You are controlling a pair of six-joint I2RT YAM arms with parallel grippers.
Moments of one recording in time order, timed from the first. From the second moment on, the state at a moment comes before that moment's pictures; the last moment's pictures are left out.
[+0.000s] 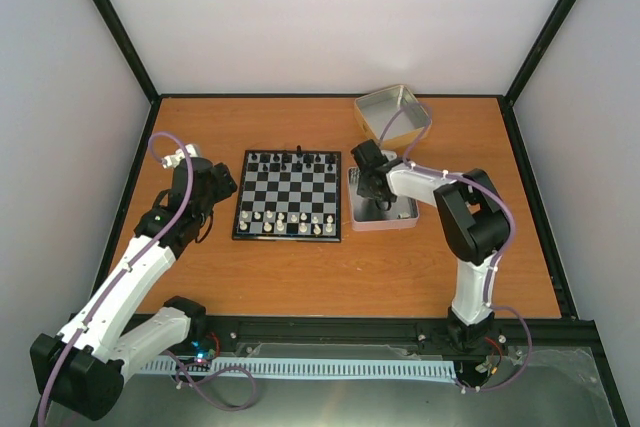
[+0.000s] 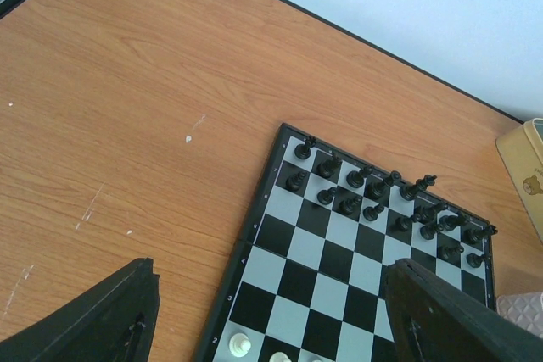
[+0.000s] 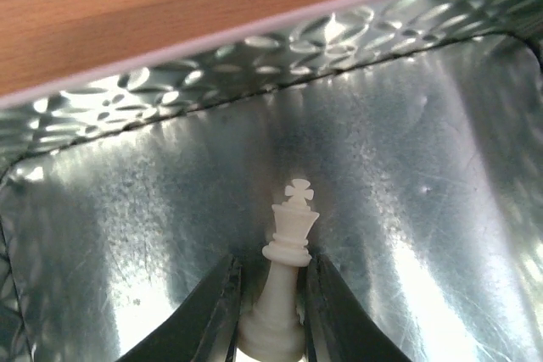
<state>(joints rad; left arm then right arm) -0.34 0.91 0.80 -0.49 -0.35 -0.63 0.52 1.93 1.21 -0.45 0.27 0.69</state>
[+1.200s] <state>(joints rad) -0.34 1.23 0.89 -0.13 1.00 -0.71 0.62 1.42 0.88 0.28 -1.00 0.50</state>
